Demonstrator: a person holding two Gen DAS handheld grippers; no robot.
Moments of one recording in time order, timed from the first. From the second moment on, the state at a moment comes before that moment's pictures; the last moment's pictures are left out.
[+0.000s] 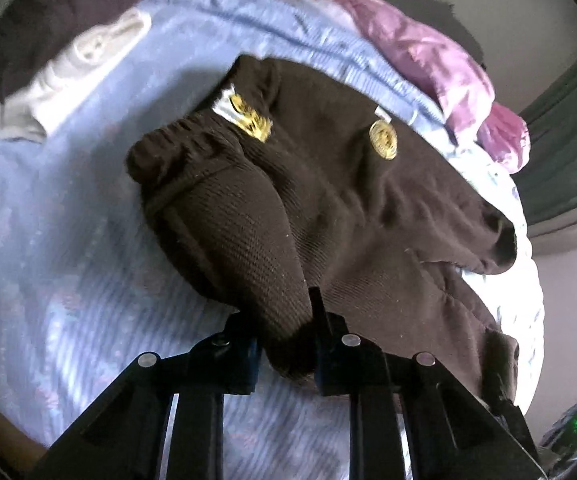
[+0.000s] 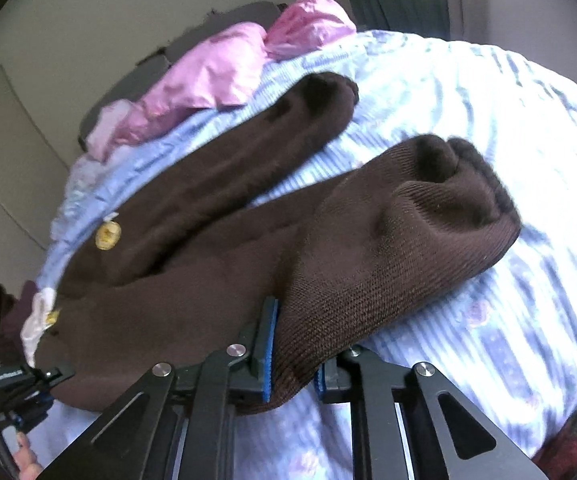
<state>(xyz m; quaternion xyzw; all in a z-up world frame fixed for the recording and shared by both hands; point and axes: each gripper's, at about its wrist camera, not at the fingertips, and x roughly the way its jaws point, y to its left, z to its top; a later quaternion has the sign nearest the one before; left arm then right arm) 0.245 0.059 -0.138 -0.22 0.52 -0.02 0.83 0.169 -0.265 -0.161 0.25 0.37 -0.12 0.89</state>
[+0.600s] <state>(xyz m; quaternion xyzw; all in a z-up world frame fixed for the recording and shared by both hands) 0.287 0.062 -0.083 -0.19 0.50 -0.02 0.84 0.205 -0.256 -0.062 0.17 0.37 -0.05 0.91</state>
